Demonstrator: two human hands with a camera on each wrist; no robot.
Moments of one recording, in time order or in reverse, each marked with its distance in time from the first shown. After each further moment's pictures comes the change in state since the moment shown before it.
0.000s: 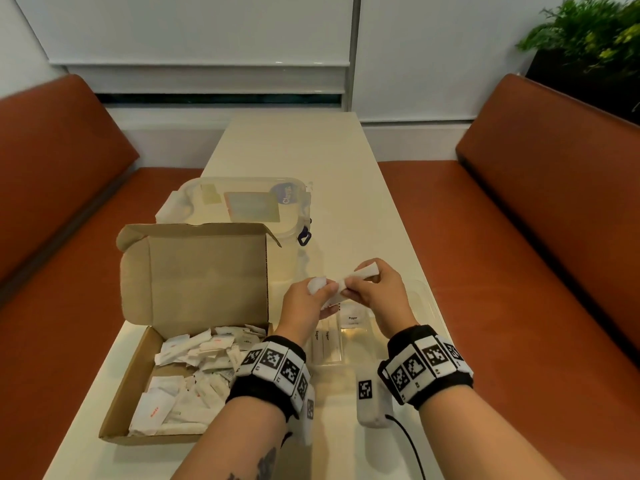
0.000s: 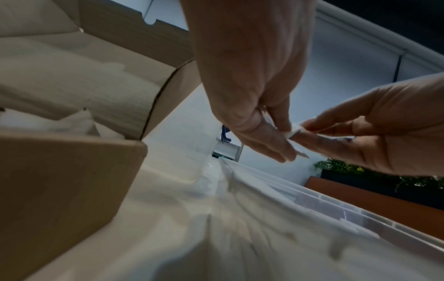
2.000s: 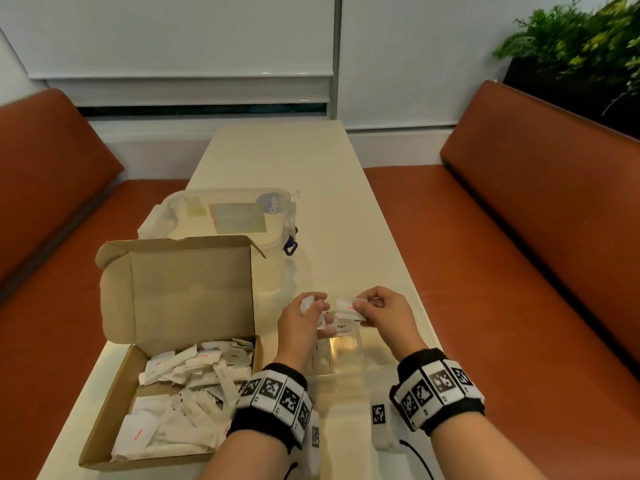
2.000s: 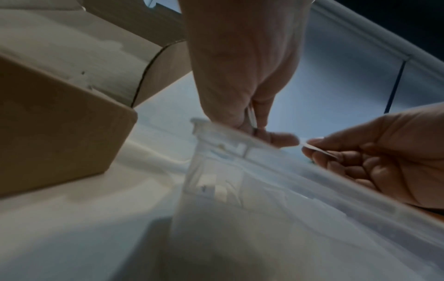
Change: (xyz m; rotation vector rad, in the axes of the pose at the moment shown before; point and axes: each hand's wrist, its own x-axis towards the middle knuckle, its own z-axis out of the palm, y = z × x) left_hand -0.008 -0.021 0.014 -0.027 0.084 0.036; right_hand -0.005 0.020 -0.034 -0.236 0.060 0.029
